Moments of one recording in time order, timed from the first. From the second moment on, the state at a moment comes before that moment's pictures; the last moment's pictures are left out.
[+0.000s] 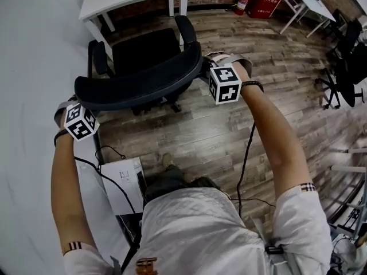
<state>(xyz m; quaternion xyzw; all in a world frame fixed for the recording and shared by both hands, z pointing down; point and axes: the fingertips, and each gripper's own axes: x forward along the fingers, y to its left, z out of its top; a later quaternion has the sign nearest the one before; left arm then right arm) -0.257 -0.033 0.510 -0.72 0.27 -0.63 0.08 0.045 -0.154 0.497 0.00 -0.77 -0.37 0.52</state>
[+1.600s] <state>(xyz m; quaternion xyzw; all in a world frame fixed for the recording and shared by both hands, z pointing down) -0.214 0.125 0.363 -0.78 0.49 -0.36 0.12 0.118 -0.004 0.377 0.23 -0.84 -0.28 0.41</state>
